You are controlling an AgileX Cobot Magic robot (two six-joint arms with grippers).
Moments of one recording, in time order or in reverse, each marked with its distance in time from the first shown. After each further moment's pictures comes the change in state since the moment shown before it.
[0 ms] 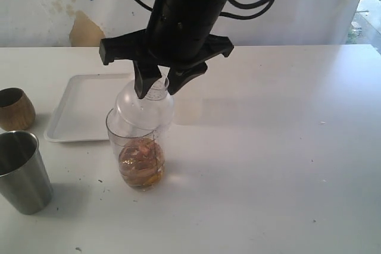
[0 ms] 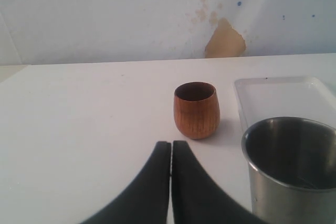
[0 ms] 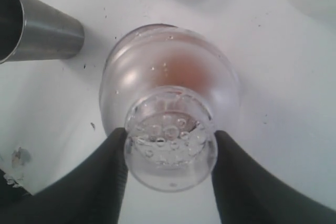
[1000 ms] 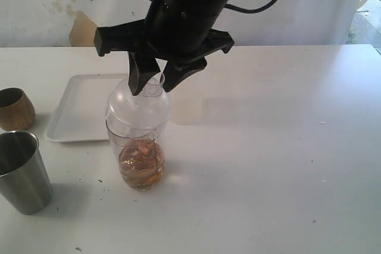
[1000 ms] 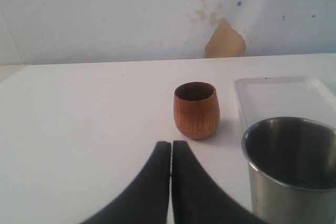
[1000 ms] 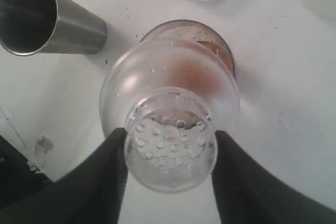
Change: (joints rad) left arm 0.000 0.000 0.000 0.000 0.000 0.000; right arm -0.005 -0.042 0.009 0.057 0.009 -0.034
